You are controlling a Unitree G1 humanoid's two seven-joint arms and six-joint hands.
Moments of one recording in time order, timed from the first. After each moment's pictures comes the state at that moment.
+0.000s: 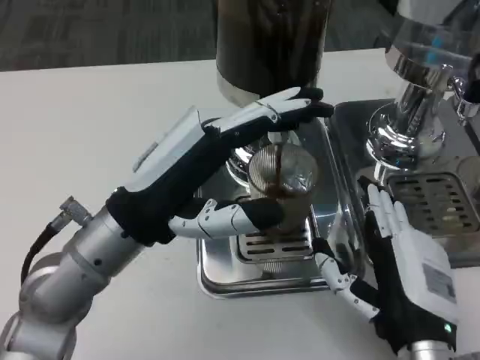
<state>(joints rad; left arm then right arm) -0.30 0.37 -0.12 0.41 0.10 -1.00 -0.39 0.23 -0.17 0.31 -0.03 -0.72 0.02 -0.41</state>
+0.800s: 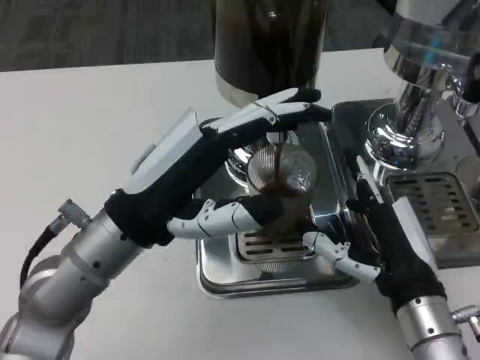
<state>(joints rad) -0.29 0.38 -0.14 0.41 0.09 -1.00 -0.35 0.01 -0.18 0.17 0.27 -0.28 -0.32 -0.15</state>
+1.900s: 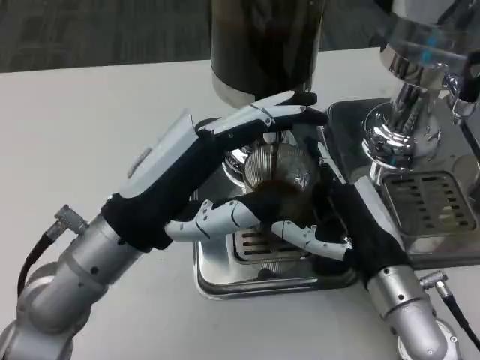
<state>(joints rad) -0.25 0.39 -0.14 0.36 0.10 -0.97 -0.32 -0.16 -0.13 0.18 0.44 -0.29 -0.33 -0.06</state>
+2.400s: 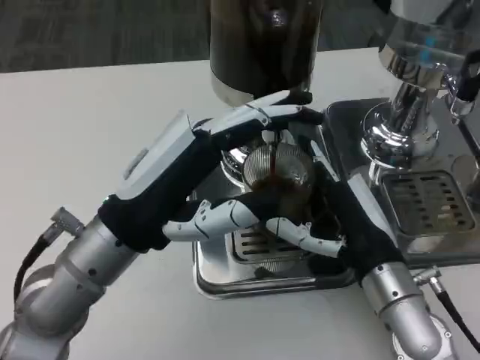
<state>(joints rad) -0.24 0.39 -0.11 0.34 0.13 -0.96 -0.27 -0.19 -0.12 0.19 0.48 -0.29 -0.35 -0.06</state>
